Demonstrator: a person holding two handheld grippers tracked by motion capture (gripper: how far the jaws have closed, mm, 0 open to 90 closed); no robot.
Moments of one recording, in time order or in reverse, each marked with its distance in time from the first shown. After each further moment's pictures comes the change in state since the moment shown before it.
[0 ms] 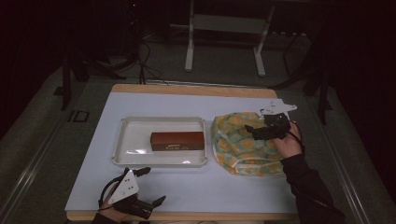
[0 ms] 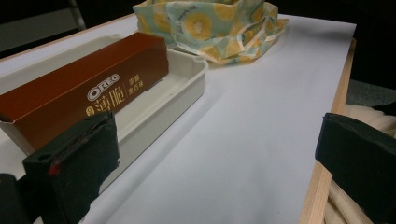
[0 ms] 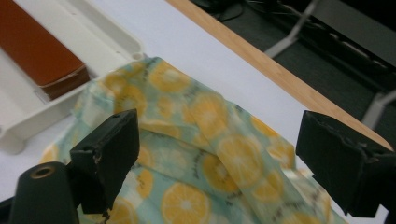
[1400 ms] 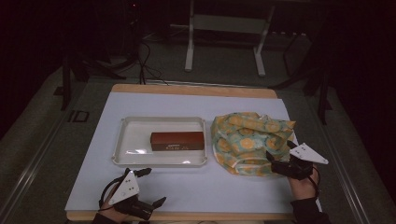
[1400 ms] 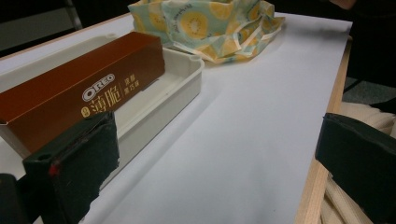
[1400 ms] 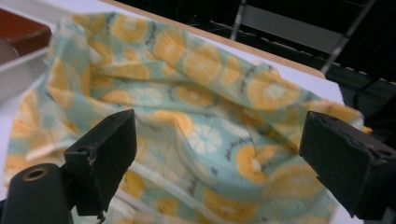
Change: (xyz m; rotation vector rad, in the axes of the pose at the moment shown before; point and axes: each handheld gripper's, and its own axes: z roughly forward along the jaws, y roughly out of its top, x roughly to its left) left arm -0.002 0.000 0.000 0.005 -0.010 0.008; right arm 0.039 -0.119 -0.055 -0.155 -0.238 0.206
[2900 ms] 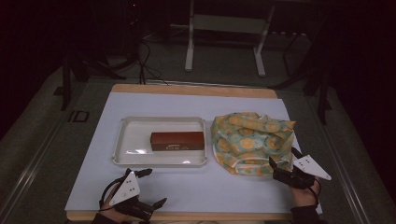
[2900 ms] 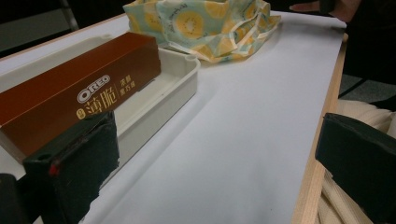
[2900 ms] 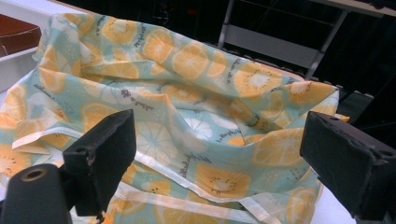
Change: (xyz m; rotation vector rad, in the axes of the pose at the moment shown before) left arm -0.001 0.000 0.001 0.001 -0.011 0.011; right arm 0.005 -0.029 -0.010 -0.096 -0.061 0.012
